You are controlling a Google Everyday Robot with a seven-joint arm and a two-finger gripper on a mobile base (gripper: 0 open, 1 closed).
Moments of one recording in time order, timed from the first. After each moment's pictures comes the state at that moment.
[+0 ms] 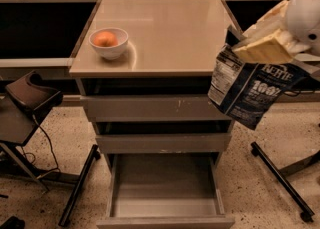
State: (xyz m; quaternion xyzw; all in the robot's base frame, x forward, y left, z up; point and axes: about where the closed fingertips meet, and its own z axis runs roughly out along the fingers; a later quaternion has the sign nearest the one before) arm 0.438 -0.147 1.030 -0.51 0.77 0.05 0.39
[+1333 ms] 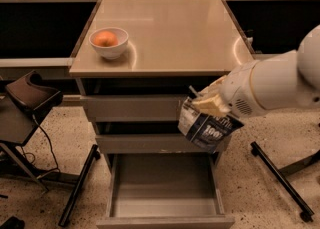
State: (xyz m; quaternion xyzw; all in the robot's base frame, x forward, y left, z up) arm 0.471 -0.104 0.877 -0.47 0.80 0.11 0.37
